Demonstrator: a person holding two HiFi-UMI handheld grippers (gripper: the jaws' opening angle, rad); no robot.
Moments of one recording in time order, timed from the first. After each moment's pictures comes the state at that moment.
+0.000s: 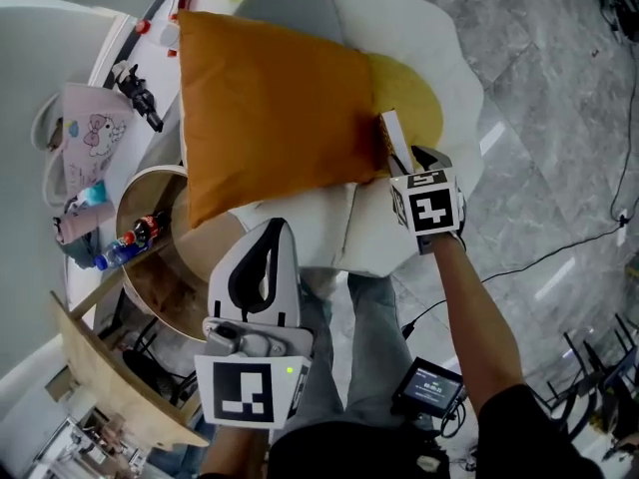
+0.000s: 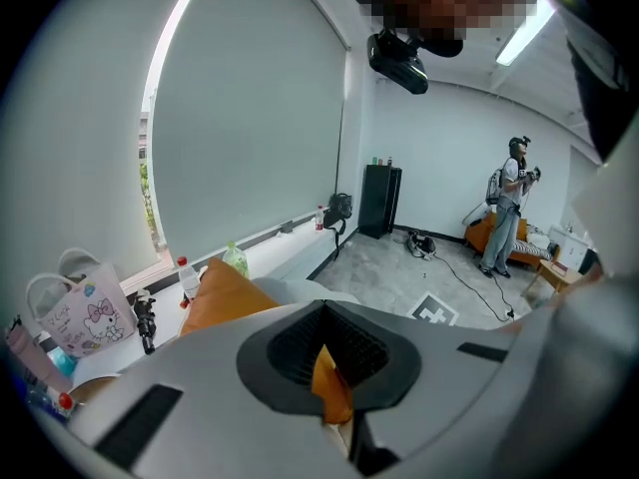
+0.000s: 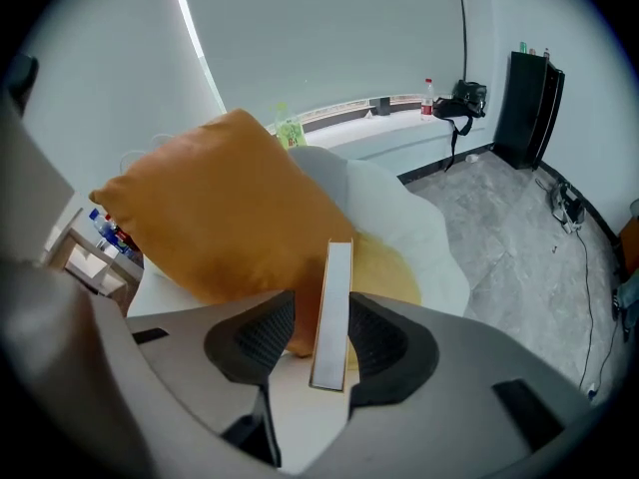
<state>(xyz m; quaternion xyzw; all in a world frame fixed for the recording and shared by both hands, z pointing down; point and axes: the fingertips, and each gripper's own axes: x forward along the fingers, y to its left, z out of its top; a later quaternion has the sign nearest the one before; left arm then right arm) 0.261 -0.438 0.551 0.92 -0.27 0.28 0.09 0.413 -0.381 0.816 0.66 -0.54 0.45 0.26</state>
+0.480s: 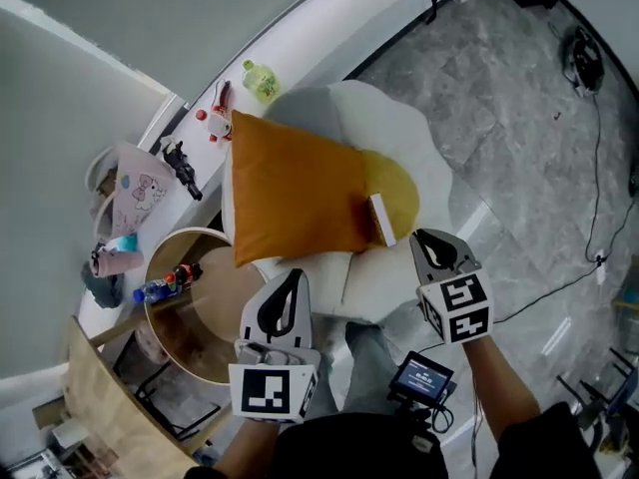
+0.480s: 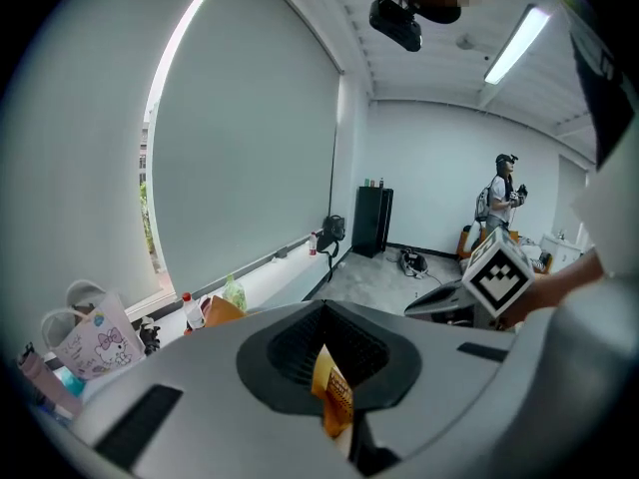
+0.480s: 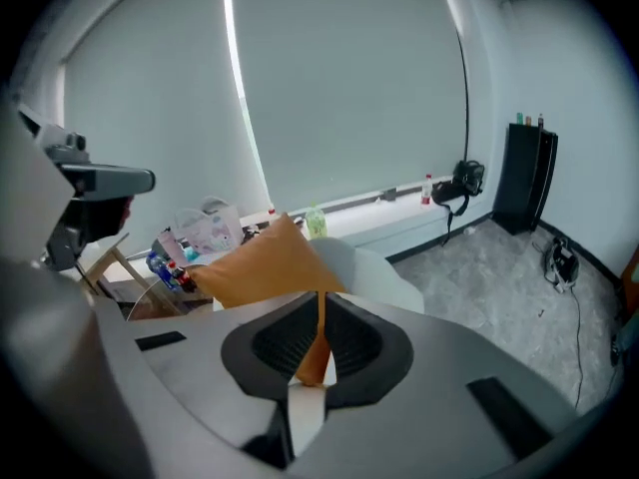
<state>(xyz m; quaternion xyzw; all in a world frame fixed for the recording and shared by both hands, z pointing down) 0.252 -0.418 0.433 0.93 -0.26 0.25 0.09 0.413 -0.340 0.542 0.68 -0.62 0.33 0.21</state>
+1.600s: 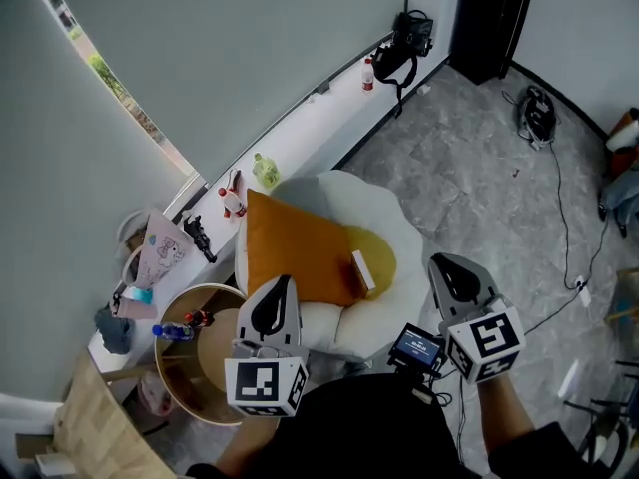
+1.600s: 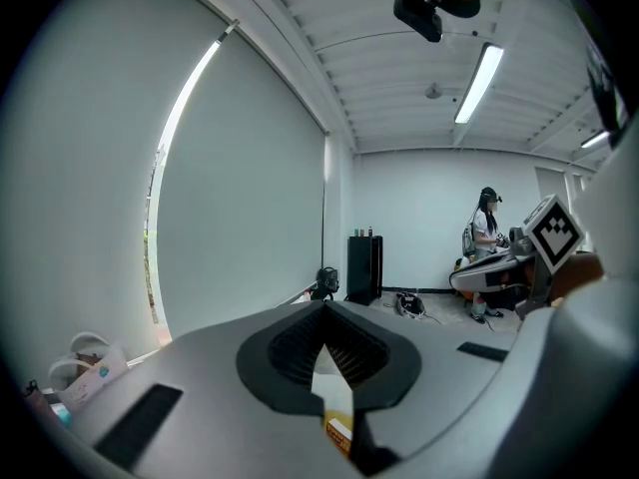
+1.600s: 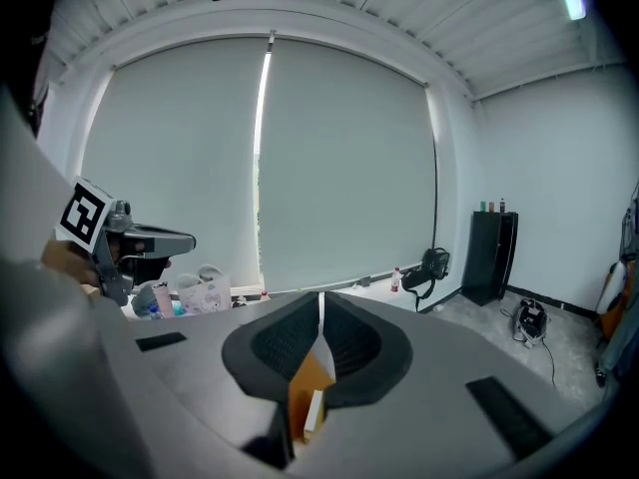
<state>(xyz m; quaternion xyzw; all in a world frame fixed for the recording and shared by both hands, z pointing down) 0.225 -0.369 0.274 0.96 -0.26 0.11 0.02 0.399 -0.234 0.290 0.77 -0.61 0.14 0.11</state>
